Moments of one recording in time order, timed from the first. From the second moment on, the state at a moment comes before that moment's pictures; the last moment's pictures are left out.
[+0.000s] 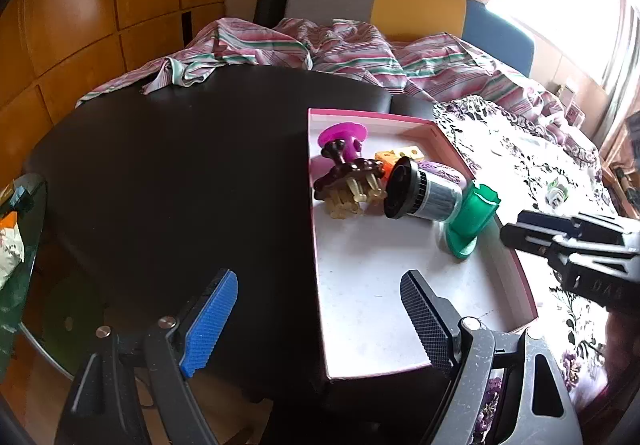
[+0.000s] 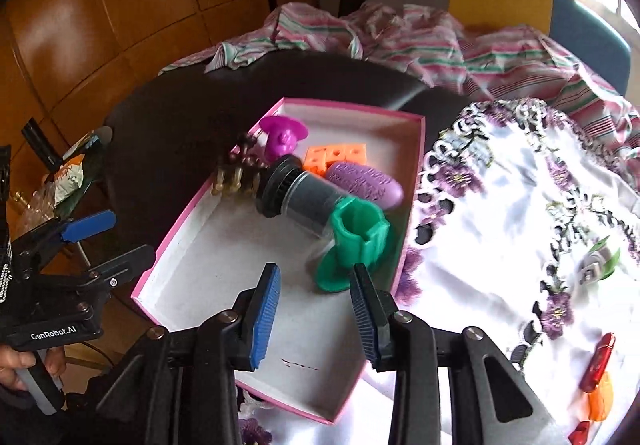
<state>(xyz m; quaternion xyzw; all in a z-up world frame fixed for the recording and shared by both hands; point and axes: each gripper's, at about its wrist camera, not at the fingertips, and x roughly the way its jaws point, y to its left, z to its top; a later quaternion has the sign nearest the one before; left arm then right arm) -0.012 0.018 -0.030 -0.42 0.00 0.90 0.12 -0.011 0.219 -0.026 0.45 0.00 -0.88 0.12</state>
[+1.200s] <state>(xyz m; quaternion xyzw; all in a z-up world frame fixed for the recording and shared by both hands) -0.018 0.148 0.014 -0.38 0.08 0.89 0.25 0.087 0.536 -0.008 0.34 -0.25 -0.84 -0.34</state>
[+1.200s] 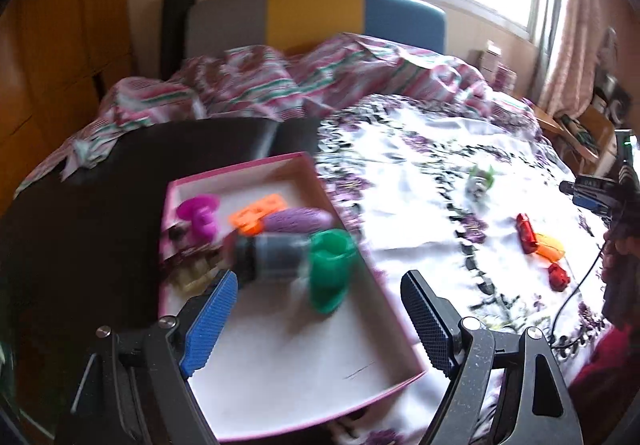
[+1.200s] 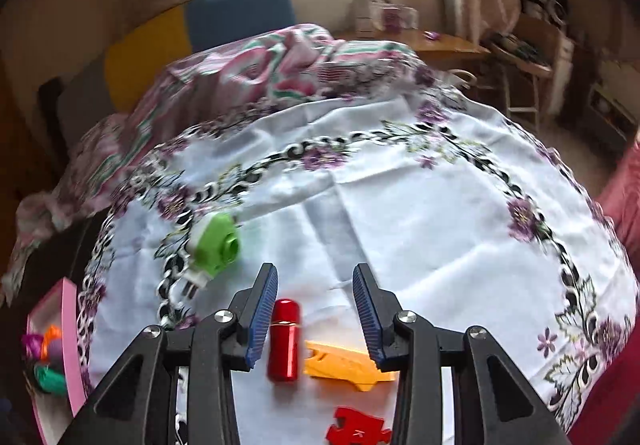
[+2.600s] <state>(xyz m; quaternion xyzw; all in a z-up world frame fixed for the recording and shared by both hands) -0.105 0.500 -0.077 -0.42 0.24 0.77 0.40 0.124 0.585 -0.034 0.31 -0.44 -0.78 -0.32</state>
